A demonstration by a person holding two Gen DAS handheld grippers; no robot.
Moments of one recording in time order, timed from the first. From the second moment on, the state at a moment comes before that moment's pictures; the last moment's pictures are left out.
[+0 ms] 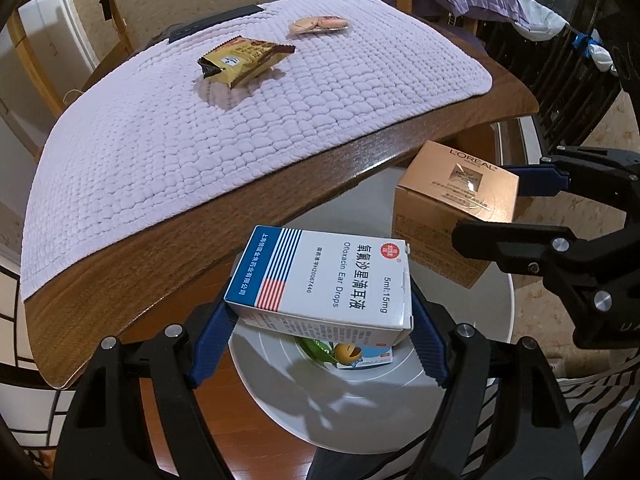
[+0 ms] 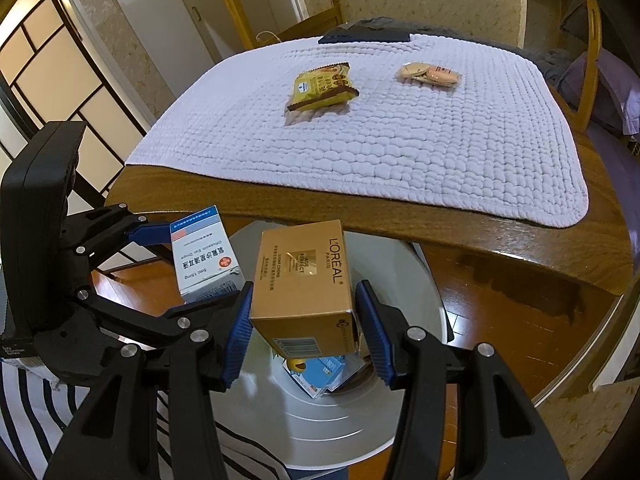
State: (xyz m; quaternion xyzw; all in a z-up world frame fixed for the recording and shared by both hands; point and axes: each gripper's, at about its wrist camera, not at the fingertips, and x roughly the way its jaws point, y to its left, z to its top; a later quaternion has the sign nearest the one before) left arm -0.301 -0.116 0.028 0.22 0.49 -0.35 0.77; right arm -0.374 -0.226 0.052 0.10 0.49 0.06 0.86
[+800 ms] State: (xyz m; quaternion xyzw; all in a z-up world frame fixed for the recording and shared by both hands) left arm -0.304 -0.115 0.008 0.25 0.51 -0.34 0.75; right arm -0.377 -0.220 0.029 0.11 0.52 0.06 0.85
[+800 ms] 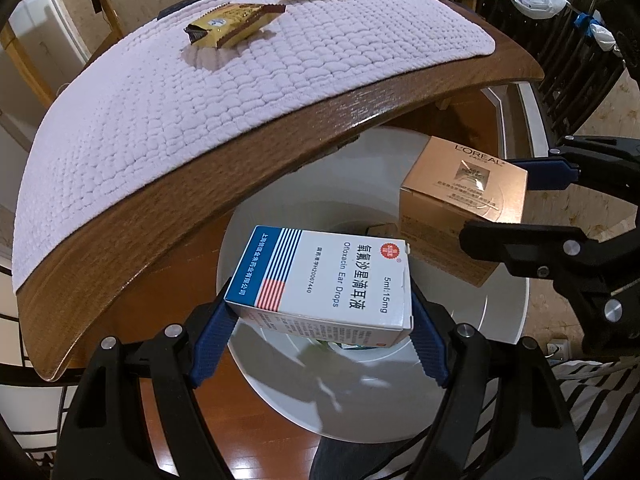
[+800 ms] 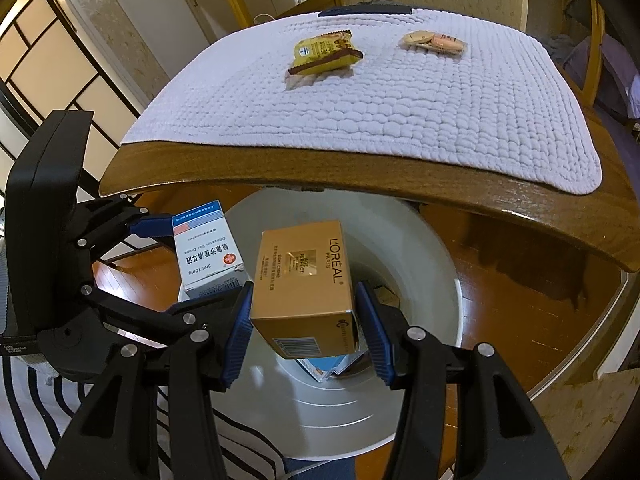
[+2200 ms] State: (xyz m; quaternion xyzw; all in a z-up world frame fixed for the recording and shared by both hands) left arm -0.309 -0.130 -0.058 0.28 0.54 -0.32 0.73; right arm -0.372 -0.204 -0.014 0.10 0.55 0.05 0.82
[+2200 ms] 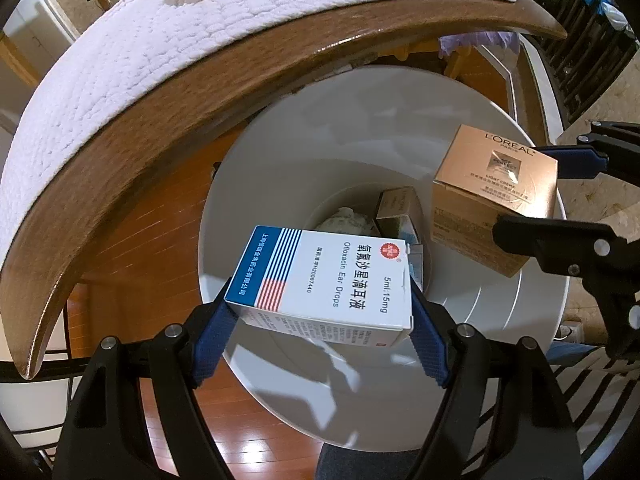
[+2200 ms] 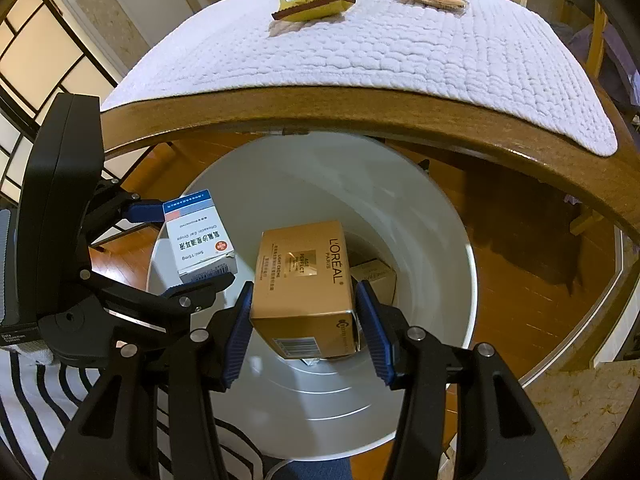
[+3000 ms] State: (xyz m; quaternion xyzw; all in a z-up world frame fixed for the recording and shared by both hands) left arm -0.305 -0.134 -0.065 0.28 0.55 -0.32 0.72; right arm -0.366 -0.204 -0.020 0.10 0.56 0.05 0.82
